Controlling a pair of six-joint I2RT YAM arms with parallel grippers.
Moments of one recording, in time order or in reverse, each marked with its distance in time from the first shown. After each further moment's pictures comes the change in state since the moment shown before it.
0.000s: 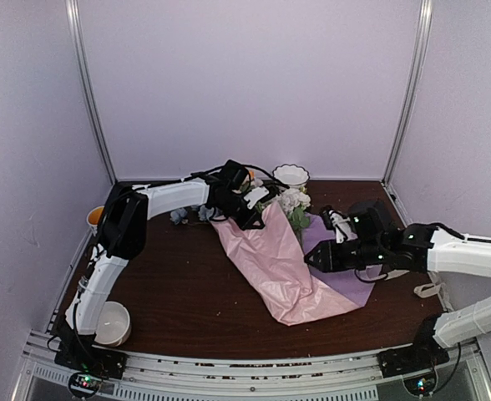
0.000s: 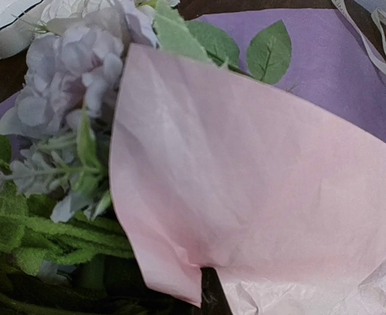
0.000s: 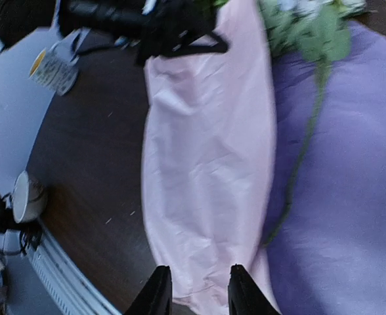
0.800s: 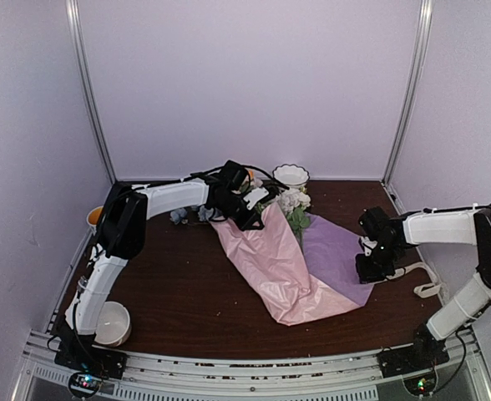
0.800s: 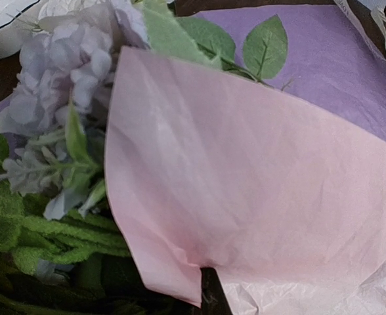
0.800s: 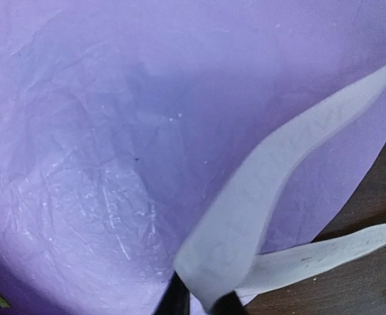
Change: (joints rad) left arm 0.000 -0.010 -0.018 0.002 -0.001 0.015; right arm -0.488 0.329 0.031 -0.397 0.161 -0.213
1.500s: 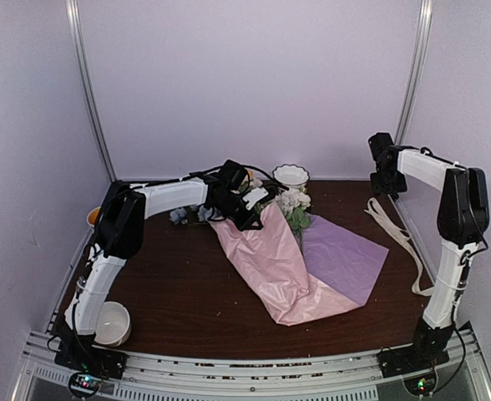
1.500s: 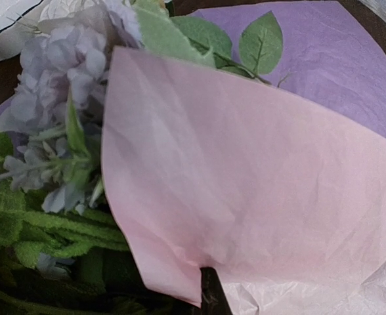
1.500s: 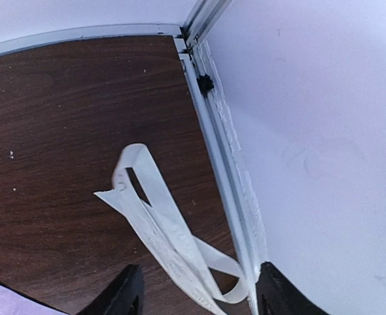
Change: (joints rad) left arm 0.000 -0.022 -0.023 -0.002 -0.013 0.018; right arm -0.260 0.484 0.937 -0.057 0.524 -0.299
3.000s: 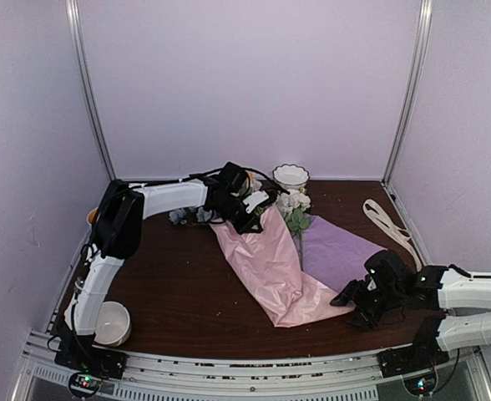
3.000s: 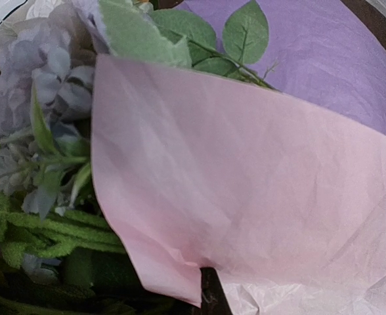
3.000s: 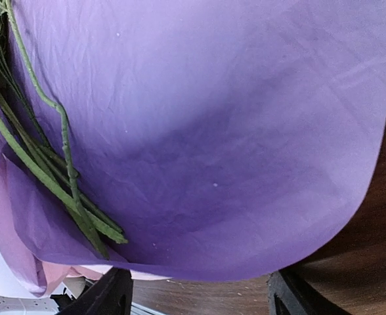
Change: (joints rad) left arm -0.013 -0.032 -0.058 0.011 -0.003 0.021; right arm 0.676 -1.065 -1.390 0.335 -0.719 1.378
